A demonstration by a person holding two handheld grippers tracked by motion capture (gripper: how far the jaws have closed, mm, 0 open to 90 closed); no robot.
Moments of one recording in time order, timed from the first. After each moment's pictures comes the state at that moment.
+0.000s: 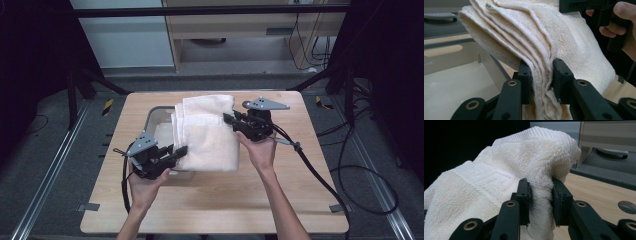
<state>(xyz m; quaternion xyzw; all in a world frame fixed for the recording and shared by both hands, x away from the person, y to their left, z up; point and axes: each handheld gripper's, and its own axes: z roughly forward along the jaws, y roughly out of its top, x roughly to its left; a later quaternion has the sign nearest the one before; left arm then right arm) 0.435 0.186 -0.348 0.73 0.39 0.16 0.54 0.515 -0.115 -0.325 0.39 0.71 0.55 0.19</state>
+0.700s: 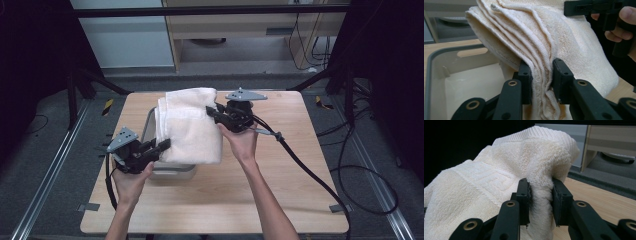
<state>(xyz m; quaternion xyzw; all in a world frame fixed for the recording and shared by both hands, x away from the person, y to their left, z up) 0.441 0.222 -0.341 0.70 0.42 0.19 0.54 0.534 -0.070 -0.314 0.37 0.72 0.55 0.19</state>
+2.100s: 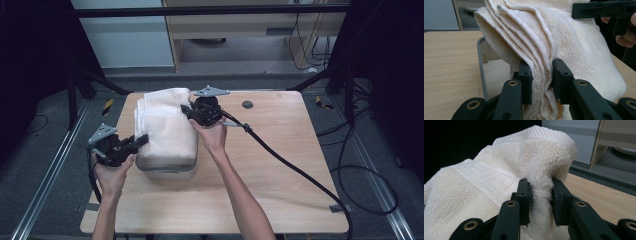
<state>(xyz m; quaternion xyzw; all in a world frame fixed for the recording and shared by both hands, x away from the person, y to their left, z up) 0.469 0.279 -0.361 0.68 0.48 0.21 0.51 0.578 0.003 -0.340 0.37 0.73 0.54 0.17</state>
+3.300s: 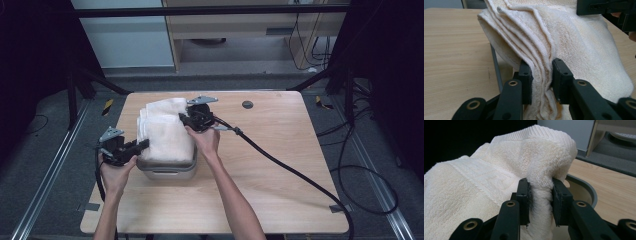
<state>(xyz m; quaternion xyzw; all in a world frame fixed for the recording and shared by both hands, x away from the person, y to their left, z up) 0.493 0.286 -0.399 0.70 0.51 0.19 0.46 0.597 0.026 -0.387 0.39 0.75 0.50 0.17</state>
